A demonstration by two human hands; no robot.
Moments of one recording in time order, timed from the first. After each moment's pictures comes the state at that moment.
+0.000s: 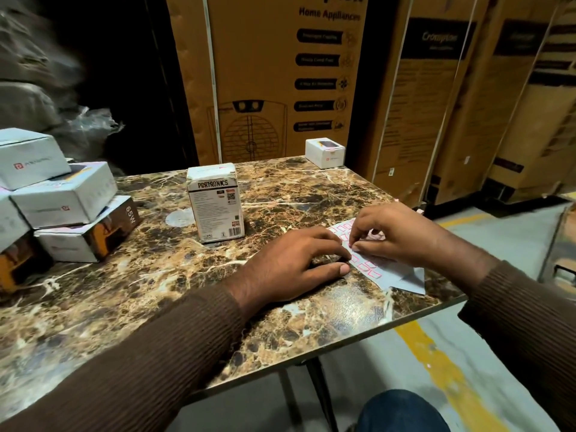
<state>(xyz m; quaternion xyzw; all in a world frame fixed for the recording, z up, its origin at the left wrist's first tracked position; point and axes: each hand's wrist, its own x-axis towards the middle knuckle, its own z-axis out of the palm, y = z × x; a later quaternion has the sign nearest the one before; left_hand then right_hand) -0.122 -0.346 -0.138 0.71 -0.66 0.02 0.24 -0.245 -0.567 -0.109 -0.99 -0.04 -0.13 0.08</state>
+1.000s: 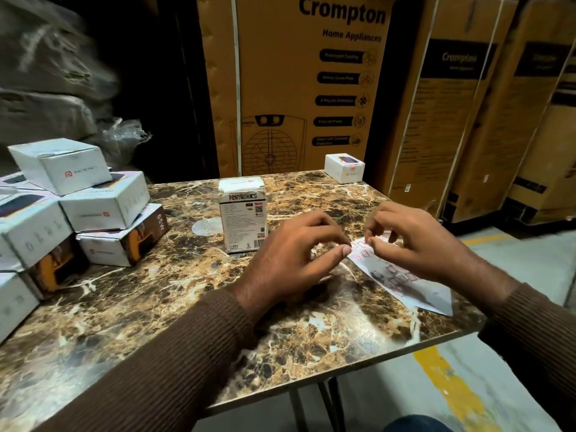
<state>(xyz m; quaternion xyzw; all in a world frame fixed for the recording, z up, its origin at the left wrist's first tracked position) -0.108 -0.320 -0.119 0.69 -0.60 0.14 0.37 -0.240 -0.540 -0.097 -0.96 -0.03 -0.24 0.12</state>
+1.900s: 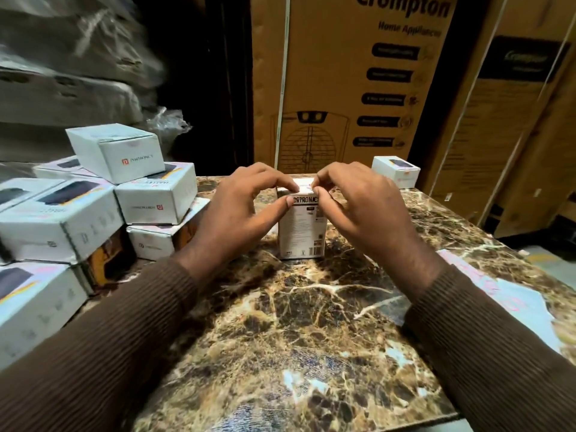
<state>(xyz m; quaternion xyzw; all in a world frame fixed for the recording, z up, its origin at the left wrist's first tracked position) 0.011 -0.222 -0.095 0.74 -0.47 0.23 0.42 -0.104 -0.415 -0.078 -0.89 -0.08 -0.44 0.02</state>
